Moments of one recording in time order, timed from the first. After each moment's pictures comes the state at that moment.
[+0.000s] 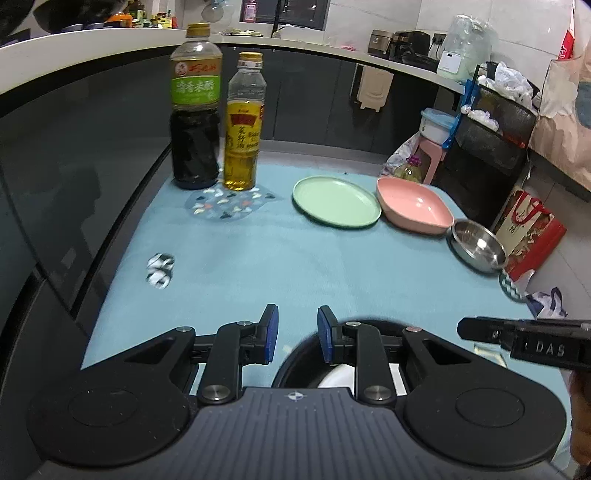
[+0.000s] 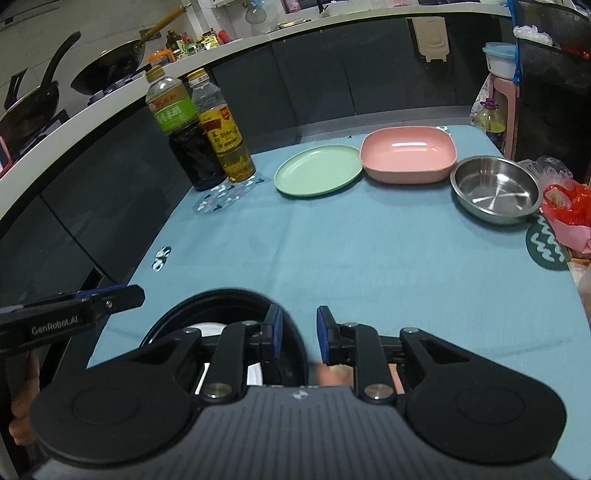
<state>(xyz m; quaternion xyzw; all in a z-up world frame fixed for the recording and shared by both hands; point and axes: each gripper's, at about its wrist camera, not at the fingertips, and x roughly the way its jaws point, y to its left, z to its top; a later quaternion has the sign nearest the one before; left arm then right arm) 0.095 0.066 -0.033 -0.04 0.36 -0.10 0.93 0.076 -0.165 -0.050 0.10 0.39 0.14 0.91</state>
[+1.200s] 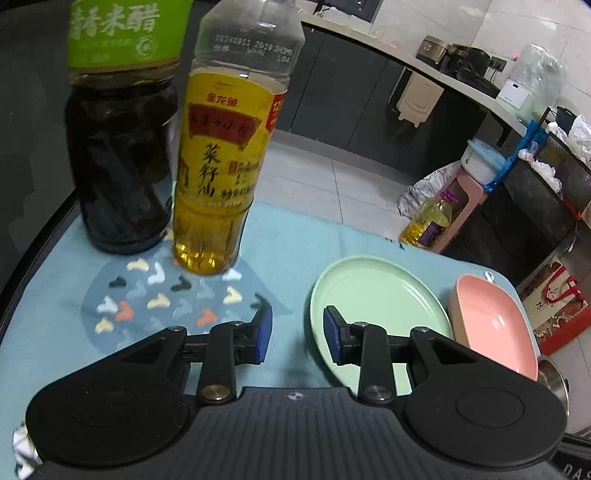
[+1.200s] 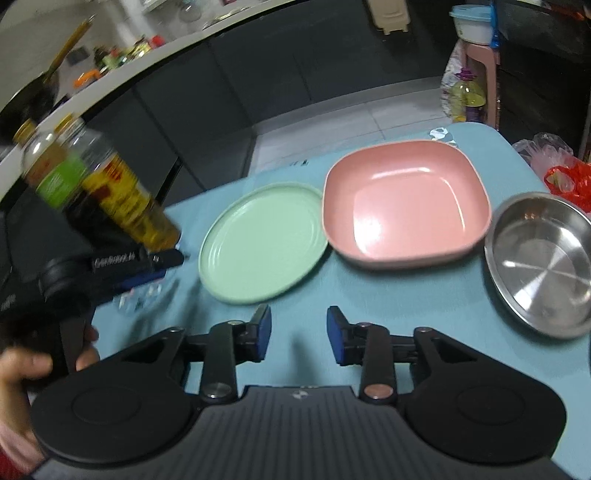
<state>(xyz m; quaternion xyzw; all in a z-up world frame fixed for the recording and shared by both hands) 0.346 0.051 -0.093 -0.14 0.38 -0.07 0.91 0.247 -0.177 -0.080 0.17 0.42 0.07 0.89</state>
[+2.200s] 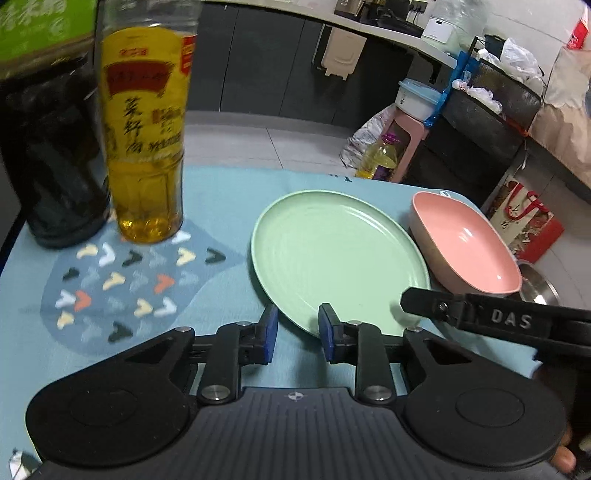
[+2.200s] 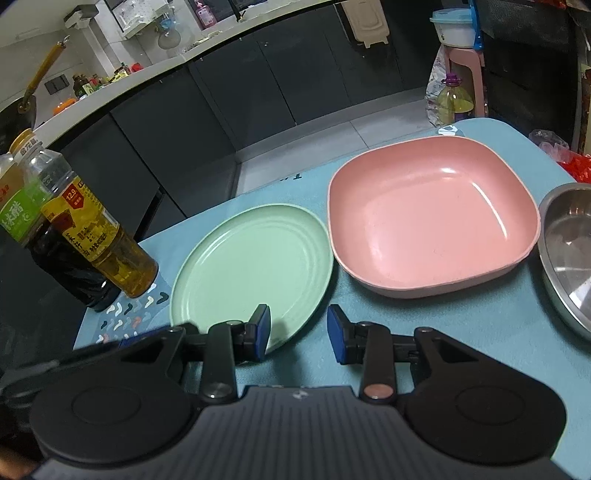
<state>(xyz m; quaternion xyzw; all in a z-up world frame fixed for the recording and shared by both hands) 0.327 0.042 -0.112 -0.06 0.41 -0.19 0.89 0.267 -0.166 -0.108 0.18 0.38 0.04 0.90</state>
